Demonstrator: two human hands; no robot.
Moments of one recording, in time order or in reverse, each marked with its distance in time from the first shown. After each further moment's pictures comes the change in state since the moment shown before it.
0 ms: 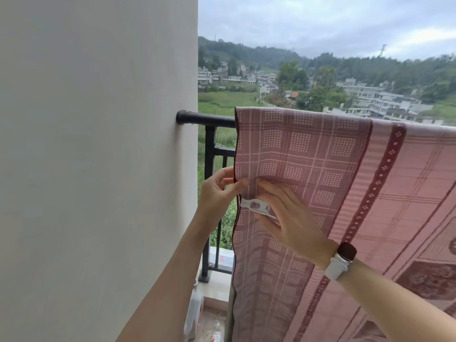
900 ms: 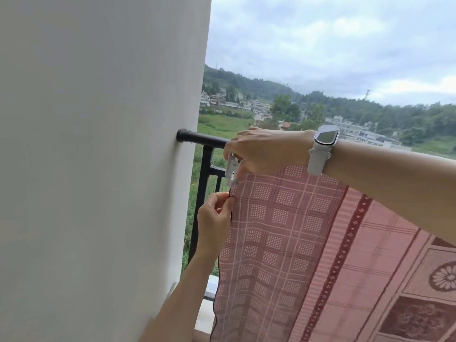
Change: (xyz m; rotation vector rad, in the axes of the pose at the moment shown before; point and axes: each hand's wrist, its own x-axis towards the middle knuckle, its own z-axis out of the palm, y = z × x) left_hand -0.012 -0.018 0.019 0.065 0.331 0.052; right_hand 0.186 -0.008 -0.080 -0.283 -0.755 -0.277
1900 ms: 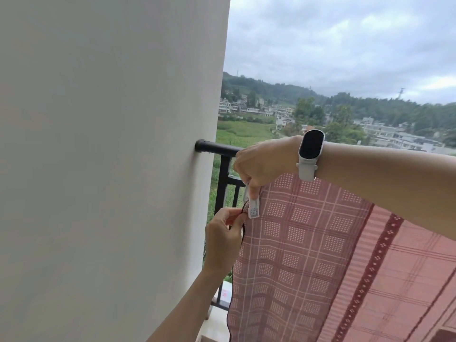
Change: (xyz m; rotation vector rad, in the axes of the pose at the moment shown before) left_hand 0.001 0.011 -0.008 0.266 0.040 0.176; right_hand 0.035 0.009 -0.004 -0.044 -0.265 -0.131
